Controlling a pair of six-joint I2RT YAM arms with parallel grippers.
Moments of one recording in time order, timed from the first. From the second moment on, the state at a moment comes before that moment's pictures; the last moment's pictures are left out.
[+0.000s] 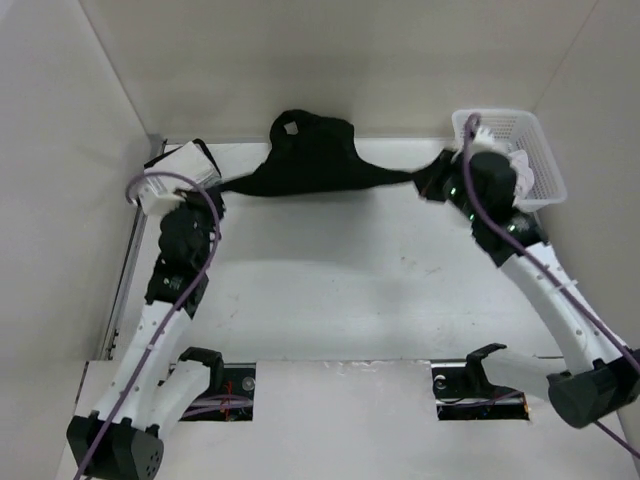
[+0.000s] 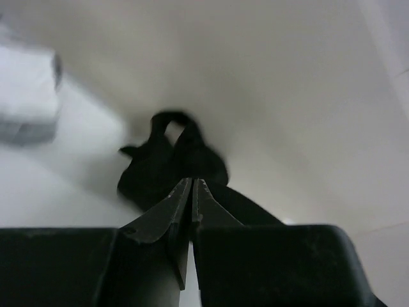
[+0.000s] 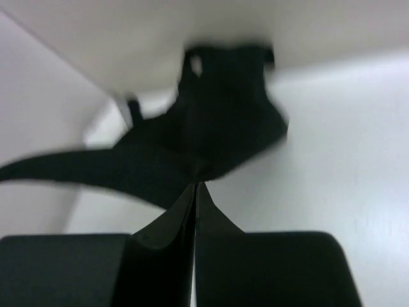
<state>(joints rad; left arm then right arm) -0.18 0.86 0.85 0.08 -0.35 -0.84 0.33 1.19 1.36 -0.30 -0.04 0.50</state>
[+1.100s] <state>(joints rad) -0.24 0.83 0.57 -0.16 -0.43 -0.99 0.51 1.15 0.85 -0.12 0.07 0.70</state>
